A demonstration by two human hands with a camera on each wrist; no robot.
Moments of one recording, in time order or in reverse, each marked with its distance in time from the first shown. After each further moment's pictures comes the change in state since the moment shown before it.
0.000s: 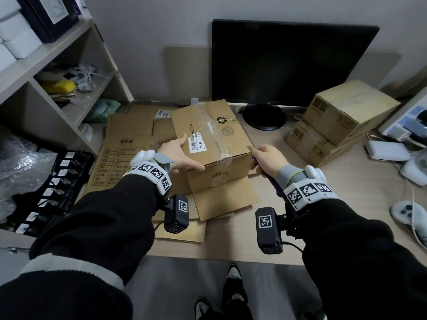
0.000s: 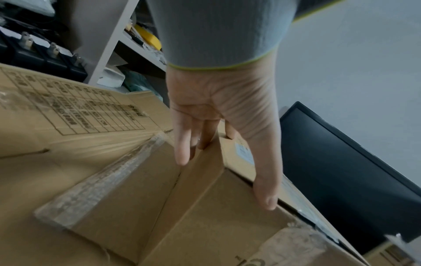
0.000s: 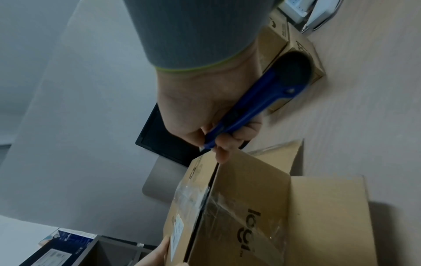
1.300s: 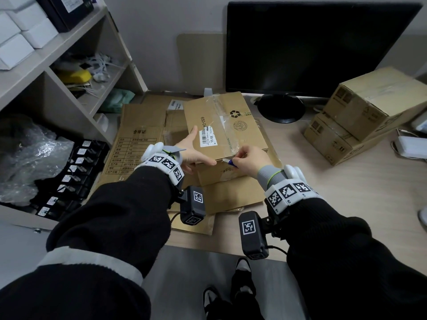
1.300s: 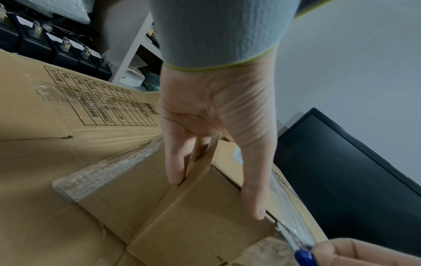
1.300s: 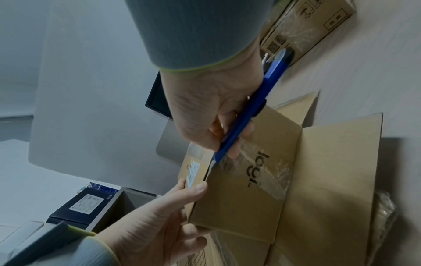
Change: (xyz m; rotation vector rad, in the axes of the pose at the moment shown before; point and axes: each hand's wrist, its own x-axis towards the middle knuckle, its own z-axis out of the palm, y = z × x) left_hand -0.006 0.008 0.009 -0.173 -0.129 -0.141; right_hand 0.004 -0.012 0.055 -0.292 -0.061 -0.083
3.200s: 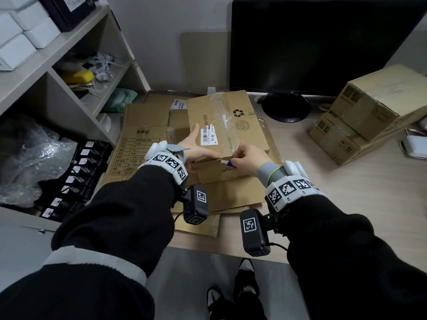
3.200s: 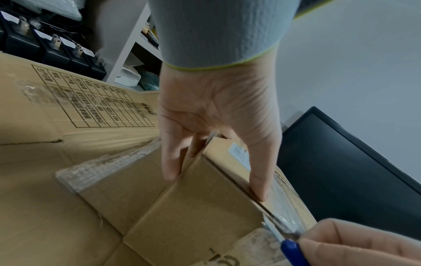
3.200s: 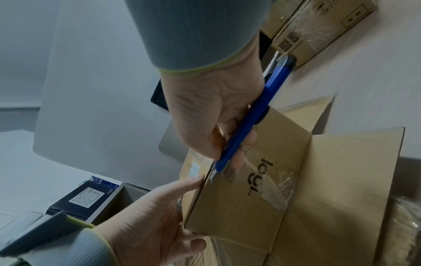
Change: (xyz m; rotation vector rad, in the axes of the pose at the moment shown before) left_hand 0.000 0.004 -0.005 -0.033 0.041 -0.021; right_hand 0.004 -0.015 0.002 -0.106 -0.080 -0.076
